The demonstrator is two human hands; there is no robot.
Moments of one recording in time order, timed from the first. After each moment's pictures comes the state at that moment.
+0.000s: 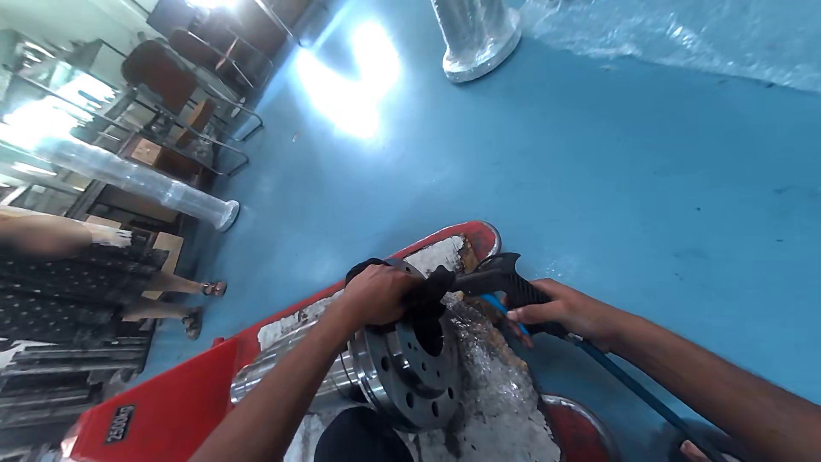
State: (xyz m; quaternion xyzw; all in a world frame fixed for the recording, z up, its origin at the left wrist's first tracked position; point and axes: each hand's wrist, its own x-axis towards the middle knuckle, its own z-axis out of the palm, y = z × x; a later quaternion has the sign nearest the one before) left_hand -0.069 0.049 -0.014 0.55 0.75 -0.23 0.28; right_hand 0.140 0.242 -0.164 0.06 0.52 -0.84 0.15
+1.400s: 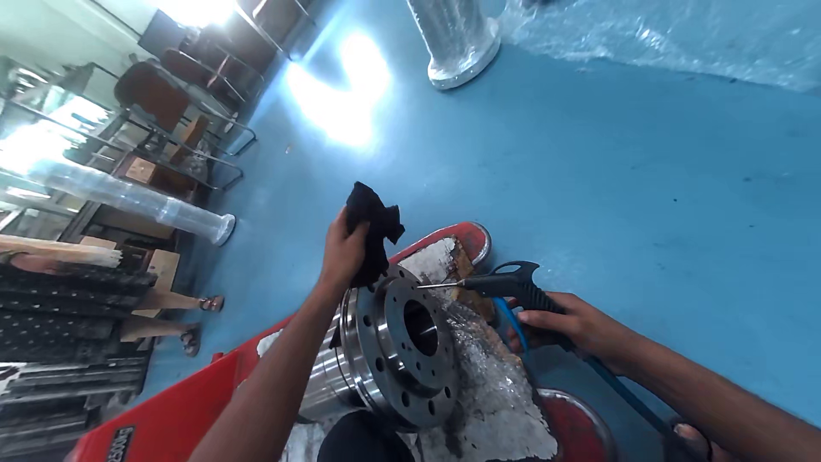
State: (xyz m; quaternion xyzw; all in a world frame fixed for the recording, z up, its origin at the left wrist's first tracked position) left_hand -0.113 0.060 -0.014 0.32 0.87 0.35 0.10; right_hand 0.182 0.224 -0.164 0.15 0.47 -0.87 0.06
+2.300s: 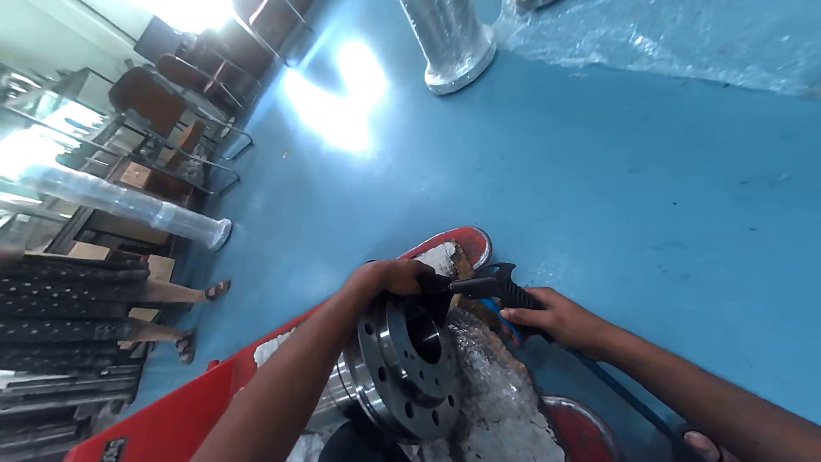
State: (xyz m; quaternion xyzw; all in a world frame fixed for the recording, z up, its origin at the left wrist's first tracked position) left_hand -0.111 0.108 -0.061 0.50 0.70 -0.19 0.48; right_hand 0.151 0.226 -0.166 0.14 0.55 -0.82 0.08
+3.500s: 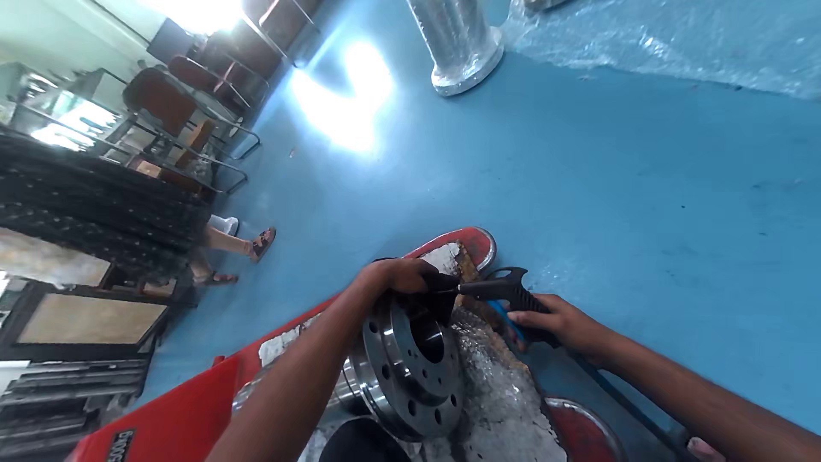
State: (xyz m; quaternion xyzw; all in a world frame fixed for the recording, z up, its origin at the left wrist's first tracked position) left_hand -0.107 0.109 -0.058 0.47 0.71 -0.17 0.49; right_hand 0.156 0.222 -0.193 0.13 0.52 -0.84 0.07
